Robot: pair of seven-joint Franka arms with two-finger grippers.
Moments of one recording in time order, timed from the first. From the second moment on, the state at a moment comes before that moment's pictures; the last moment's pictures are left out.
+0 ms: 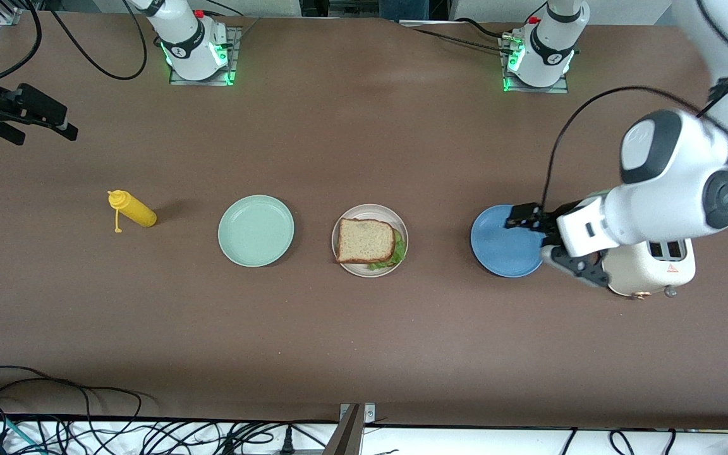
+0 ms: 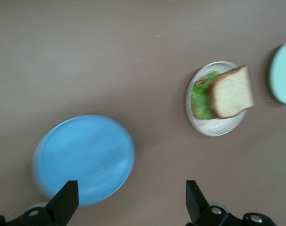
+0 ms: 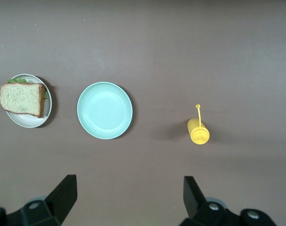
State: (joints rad) left arm 0.25 0.40 -0.51 -1.49 -0.07 1.74 0.07; right arm 0.08 0.01 -0.07 -1.50 0.14 1.51 0.00
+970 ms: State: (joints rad) left arm 0.06 0.03 -0.19 -1.55 -0.01 1.51 -0.10; right arm 0.08 0.03 -0.10 -1.55 0.01 1.54 0.00
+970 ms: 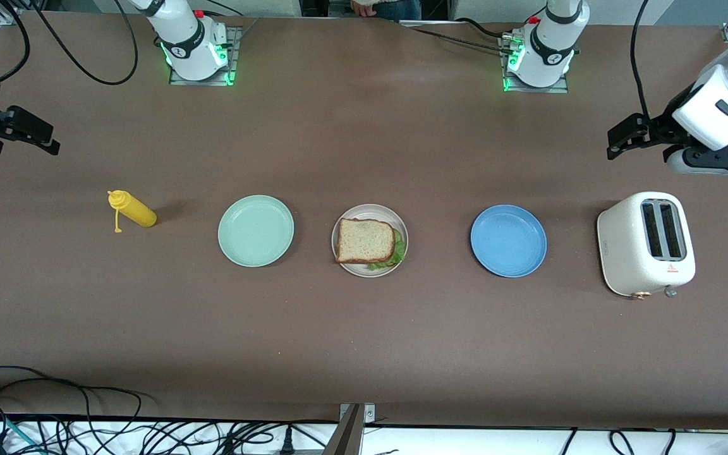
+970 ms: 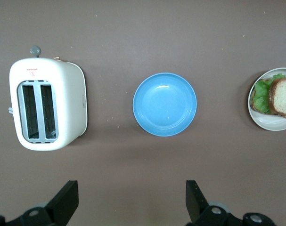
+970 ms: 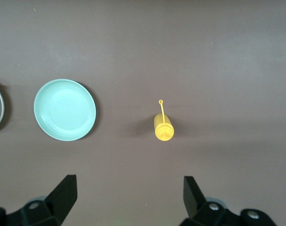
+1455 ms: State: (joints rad) left arm -0.06 -0.06 -0.06 -1.67 -0.01 1.53 -0.10; right arm 0.08 0.04 -0.10 -1.60 0.01 1.59 0.00
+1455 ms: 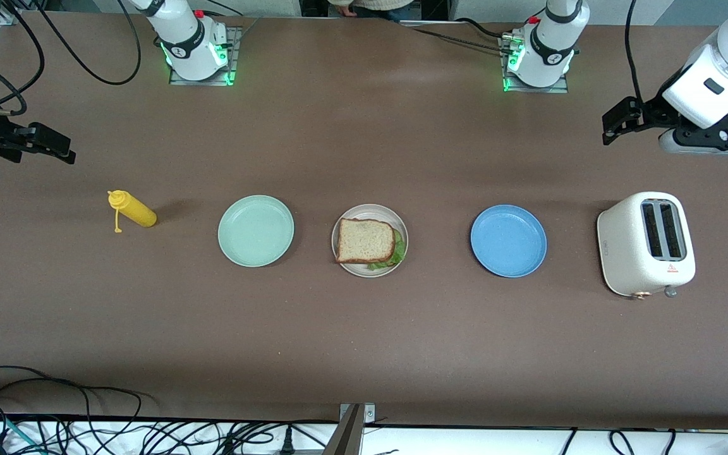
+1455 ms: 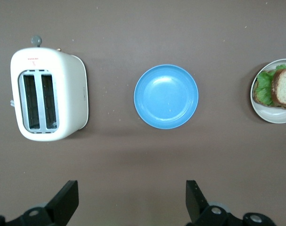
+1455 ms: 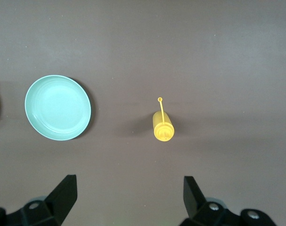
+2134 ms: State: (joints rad) left arm -0.05 -0.06 -0.05 -1.69 -0.01 1.55 -0.10; right arm 0.08 0.04 -0.09 -1.60 0.01 1.65 -0.01
